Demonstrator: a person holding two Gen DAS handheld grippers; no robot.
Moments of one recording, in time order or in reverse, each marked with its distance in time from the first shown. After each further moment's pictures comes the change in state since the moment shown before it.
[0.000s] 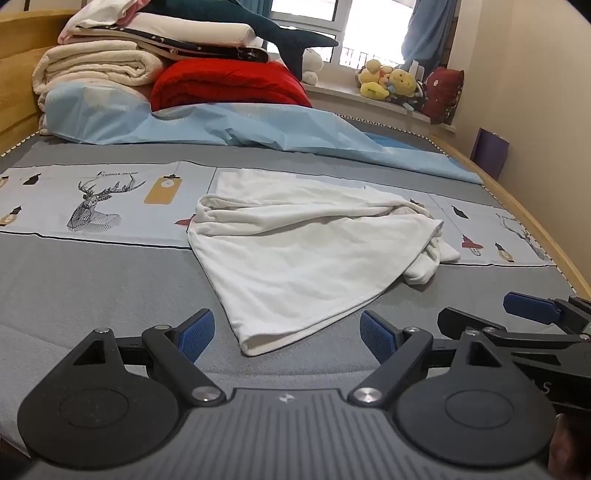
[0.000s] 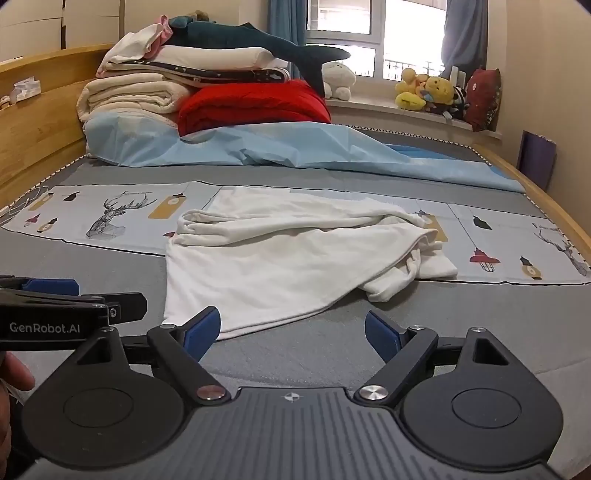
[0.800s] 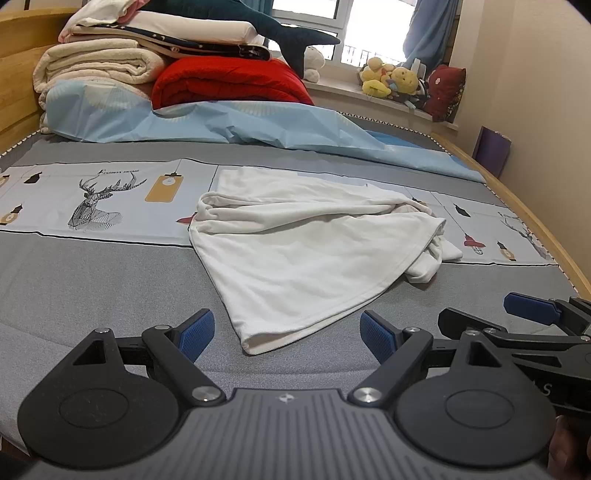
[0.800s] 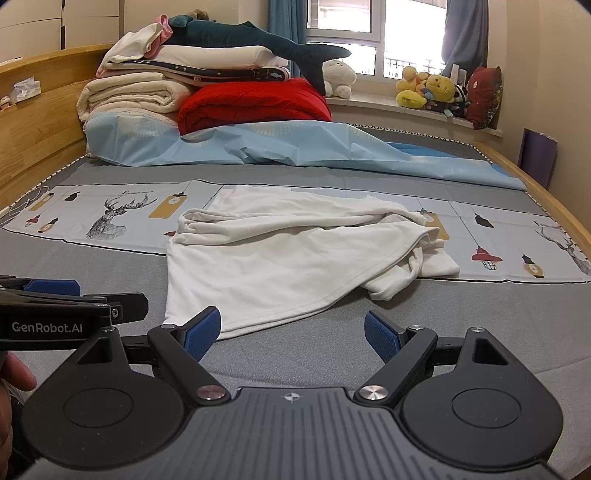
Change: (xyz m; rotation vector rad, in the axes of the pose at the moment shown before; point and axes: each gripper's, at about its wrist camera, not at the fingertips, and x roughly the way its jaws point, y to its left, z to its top) left arm 0.001 0.000 0.001 -0.003 0.007 0.008; right arm 0.001 -0.002 0.000 0.003 0.003 0.002
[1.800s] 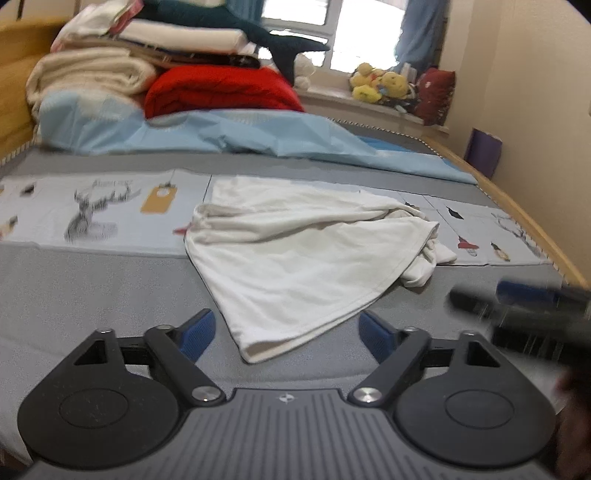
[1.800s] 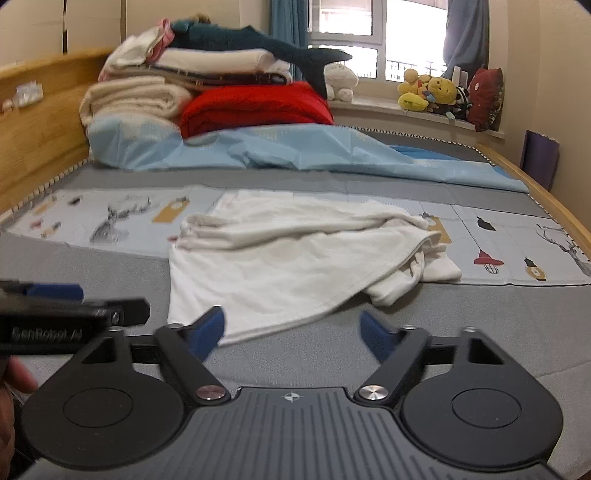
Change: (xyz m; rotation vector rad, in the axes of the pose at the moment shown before) left arm -0.005 0.003 0.001 0.052 -0.036 -0.012; right arm 0.003 -0.008 0.010 0.038 -0.037 0.017
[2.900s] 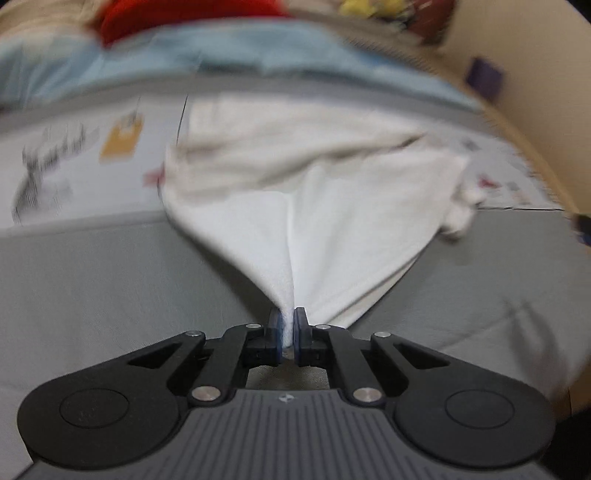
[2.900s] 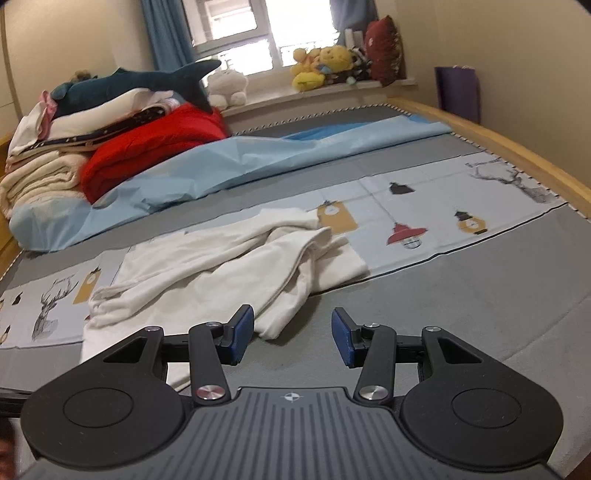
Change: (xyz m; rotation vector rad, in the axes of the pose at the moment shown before) left arm 0.097 0.058 0.035 0.069 0.274 -0.104; right arm 0.028 -0.142 0.016 0.322 0.017 -0.127
